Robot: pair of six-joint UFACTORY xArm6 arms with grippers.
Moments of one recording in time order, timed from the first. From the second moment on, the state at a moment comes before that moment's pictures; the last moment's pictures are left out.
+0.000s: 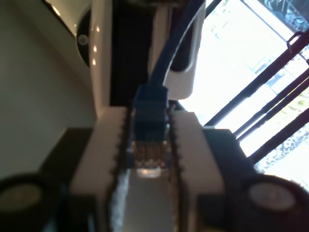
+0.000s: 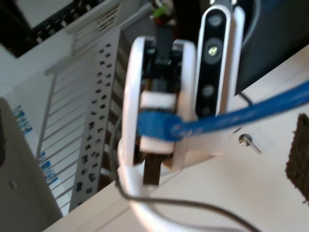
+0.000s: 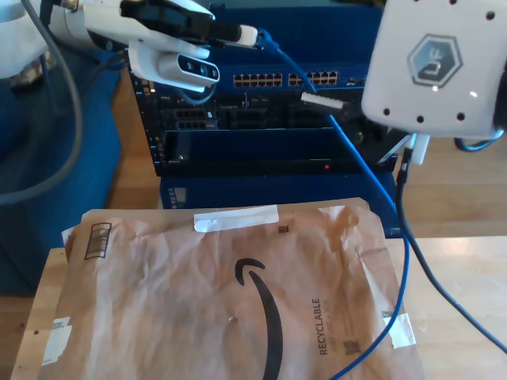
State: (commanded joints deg) left arm 8.5 11.6 -86.5 -87.6 128.0 -117.8; right arm 29.5 -50.7 -38.8 55.3 21.9 65.6
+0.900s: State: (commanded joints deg) left arm 8.5 11.7 -84.6 -89.9 129.9 -118.5; right arm 33.4 -46.8 -40.3 55.3 19.5 65.7
